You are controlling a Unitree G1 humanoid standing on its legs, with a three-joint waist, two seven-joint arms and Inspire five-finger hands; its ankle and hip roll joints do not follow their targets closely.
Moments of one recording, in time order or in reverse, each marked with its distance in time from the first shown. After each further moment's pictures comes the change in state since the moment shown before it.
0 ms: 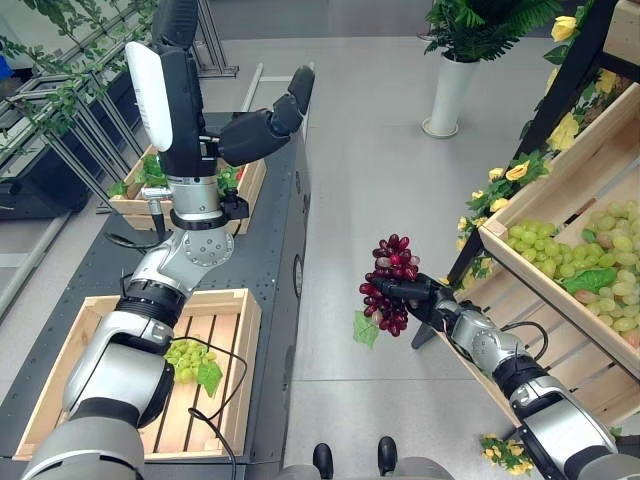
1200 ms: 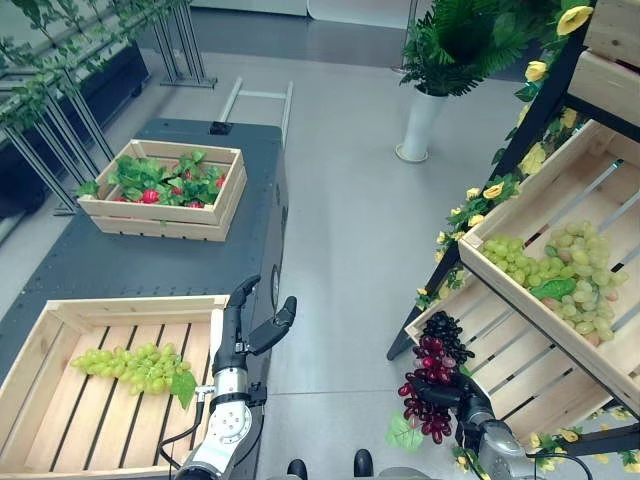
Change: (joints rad) left arm 0.790 -0.309 0.046 0.058 -0.182 0.137 -0.323; right arm 0.566 0.082 -0.147 -0.018 -0.411 -0.321 -0.238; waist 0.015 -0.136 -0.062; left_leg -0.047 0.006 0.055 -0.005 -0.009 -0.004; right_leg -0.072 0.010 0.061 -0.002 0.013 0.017
